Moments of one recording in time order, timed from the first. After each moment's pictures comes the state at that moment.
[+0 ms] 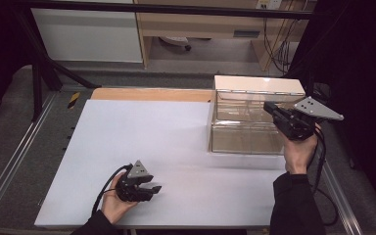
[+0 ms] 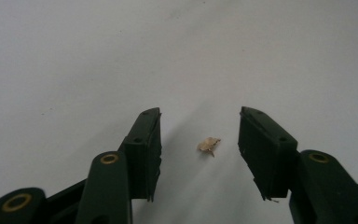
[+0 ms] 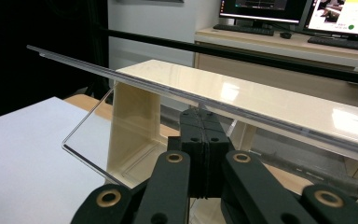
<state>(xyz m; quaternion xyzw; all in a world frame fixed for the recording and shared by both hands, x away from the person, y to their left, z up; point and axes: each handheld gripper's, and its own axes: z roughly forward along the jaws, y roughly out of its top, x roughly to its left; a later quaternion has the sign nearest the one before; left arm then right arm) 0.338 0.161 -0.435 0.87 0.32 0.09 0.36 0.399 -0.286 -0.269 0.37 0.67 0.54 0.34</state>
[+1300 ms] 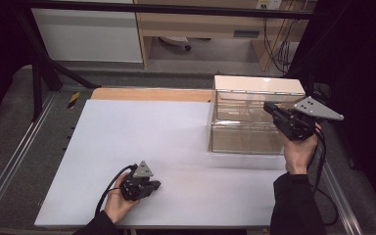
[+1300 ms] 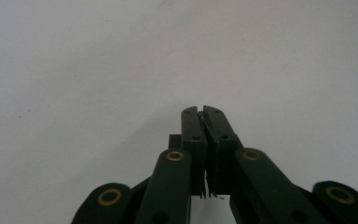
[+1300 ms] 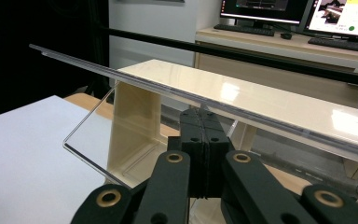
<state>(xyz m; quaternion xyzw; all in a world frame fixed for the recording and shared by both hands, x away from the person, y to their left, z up) 0.343 0.154 -0.441 0.88 0.31 0.08 0.35 0.399 -0.285 -0.269 0.37 0.67 0.54 0.34</state>
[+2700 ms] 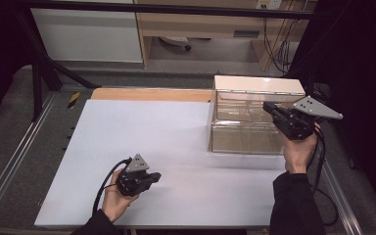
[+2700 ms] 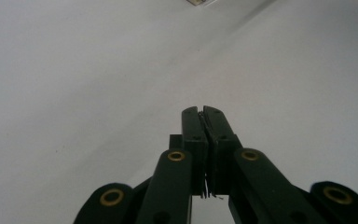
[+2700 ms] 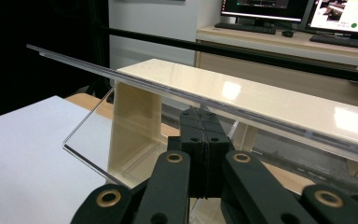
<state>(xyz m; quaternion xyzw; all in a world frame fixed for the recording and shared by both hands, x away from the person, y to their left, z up) 0.341 0.155 -0.407 0.85 0.33 0.10 0.41 0.401 -0.285 -0.269 0.37 0.67 0.54 0.34</state>
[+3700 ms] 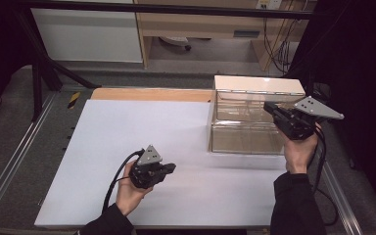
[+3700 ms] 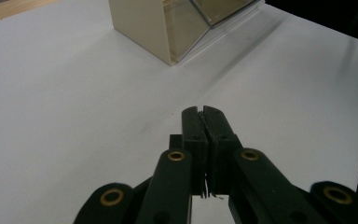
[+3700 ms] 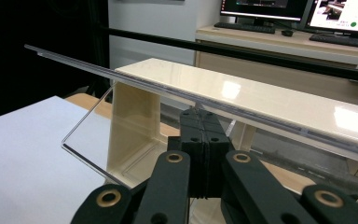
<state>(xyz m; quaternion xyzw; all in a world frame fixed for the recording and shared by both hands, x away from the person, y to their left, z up) 0.348 0.119 -0.378 0.83 0.30 0.11 0.45 0.401 -0.287 -0.269 0.37 0.67 0.54 0.34</state>
